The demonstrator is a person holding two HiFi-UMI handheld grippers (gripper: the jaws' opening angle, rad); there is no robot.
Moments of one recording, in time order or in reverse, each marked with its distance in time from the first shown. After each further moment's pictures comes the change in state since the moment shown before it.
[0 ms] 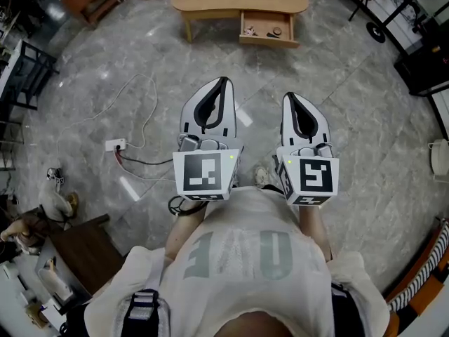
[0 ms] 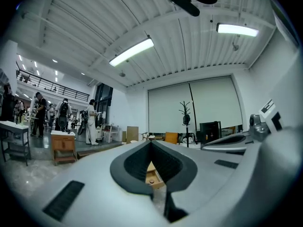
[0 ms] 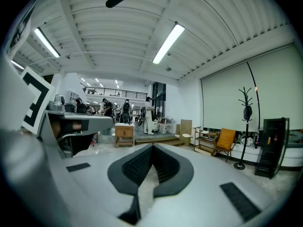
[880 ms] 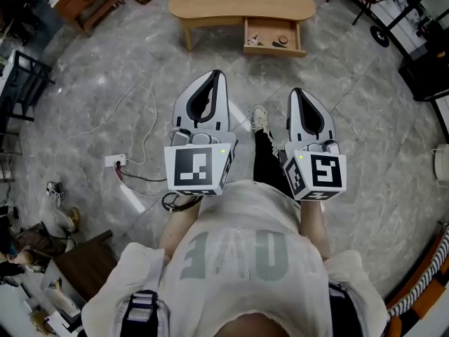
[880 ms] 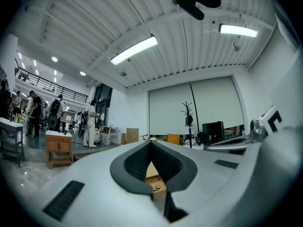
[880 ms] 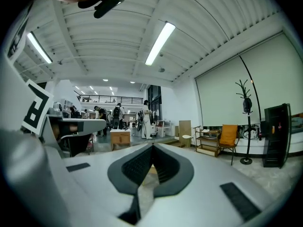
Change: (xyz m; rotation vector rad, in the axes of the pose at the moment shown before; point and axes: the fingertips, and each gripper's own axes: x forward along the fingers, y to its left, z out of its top) left arm 0.095 0.082 -0.032 -0.009 -0.036 -0.021; right arm 0.118 -0.017 -0.018 0.086 -0.059 -0.027
